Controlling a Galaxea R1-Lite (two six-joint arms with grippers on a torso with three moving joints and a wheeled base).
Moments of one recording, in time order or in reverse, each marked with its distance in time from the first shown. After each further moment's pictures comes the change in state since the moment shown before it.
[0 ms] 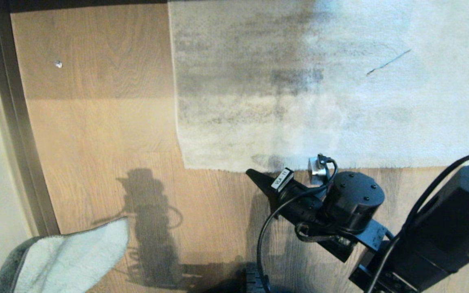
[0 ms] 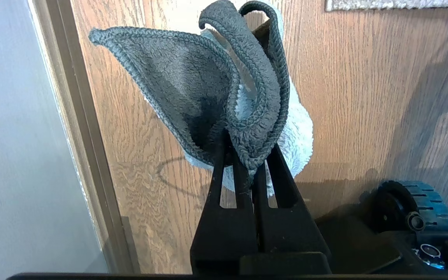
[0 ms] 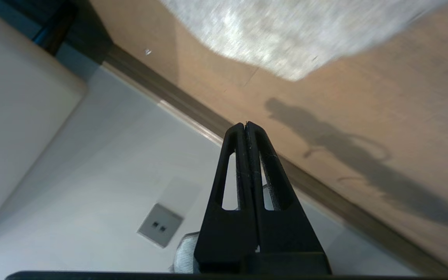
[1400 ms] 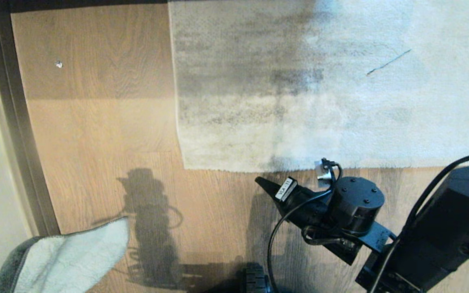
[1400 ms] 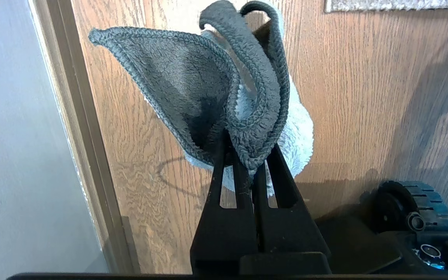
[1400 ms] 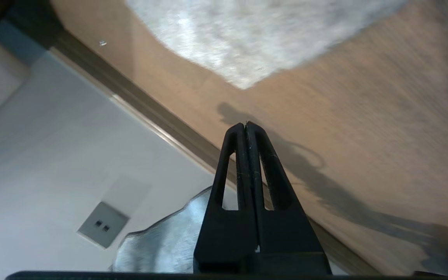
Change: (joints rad) left arm 0.000 0.000 0.000 0.000 0.001 0.000; right arm -0.040 0.022 0.054 0.000 -0.001 -0.153
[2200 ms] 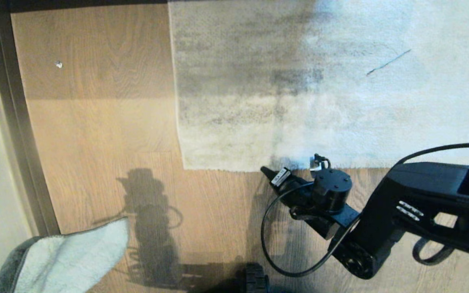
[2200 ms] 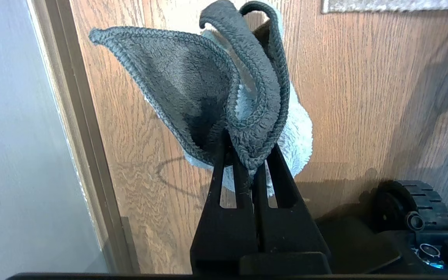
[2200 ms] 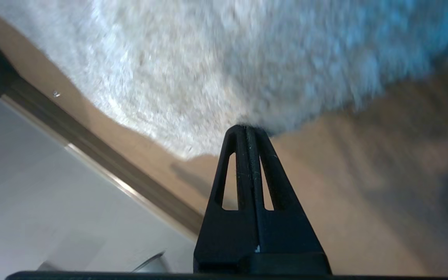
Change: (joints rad) left arm 0.000 0.000 0.000 0.000 -0.001 0.000; right arm -0.119 0.203 -0.219 0.001 -0.028 -0.055
